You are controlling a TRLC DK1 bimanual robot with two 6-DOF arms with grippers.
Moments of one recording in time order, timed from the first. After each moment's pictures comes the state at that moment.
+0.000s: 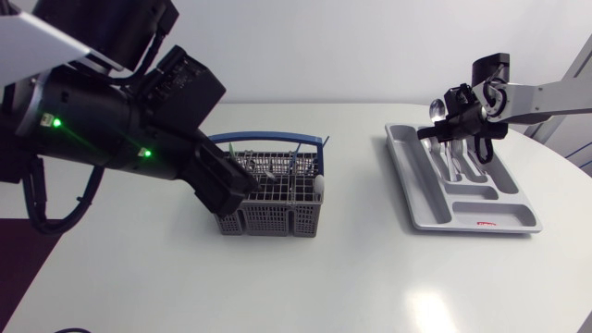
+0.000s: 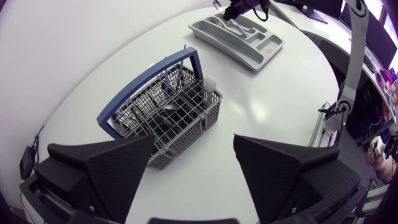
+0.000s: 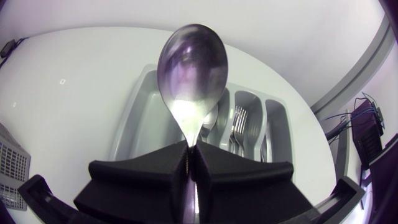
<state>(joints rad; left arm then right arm) -0.72 1.26 1.22 -0.83 -0.04 0.11 -0.13 2.03 1.43 -0.19 0.01 -0.25</state>
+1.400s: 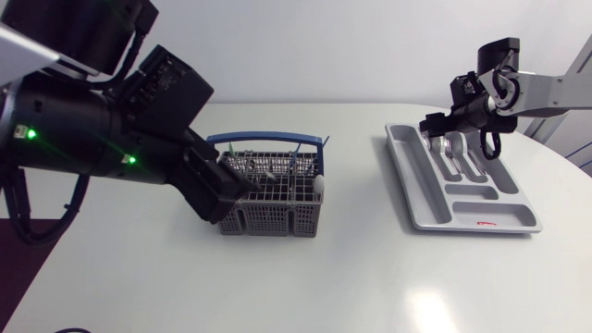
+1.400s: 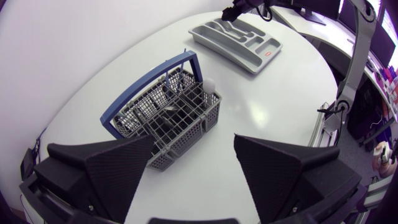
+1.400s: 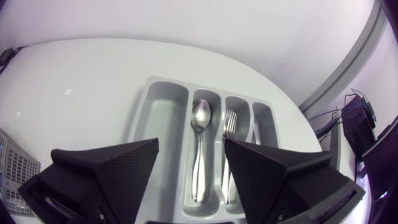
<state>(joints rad) -0.73 1.21 1.19 -0.81 -0.04 0.12 -0.08 1.87 1.33 -0.20 0.08 -0.20</state>
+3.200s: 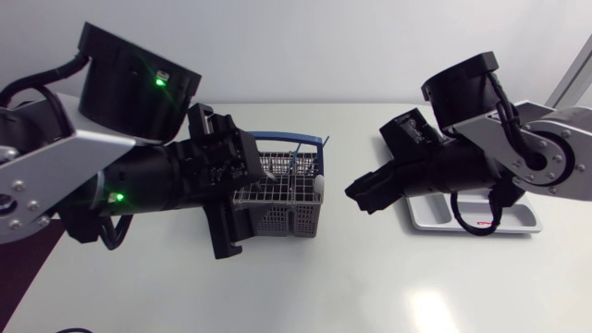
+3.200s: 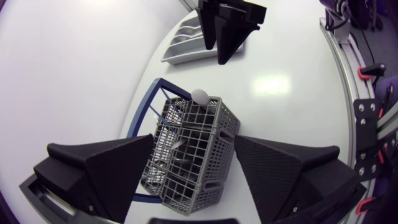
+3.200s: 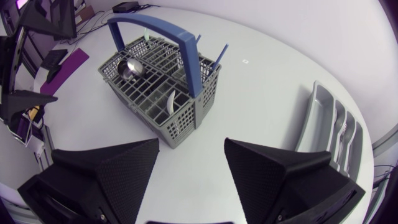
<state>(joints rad) -0.78 1.23 0.96 -0.40 -0.07 0.78 0.45 1.30 0.89 -0.43 -0.17 -0.10</state>
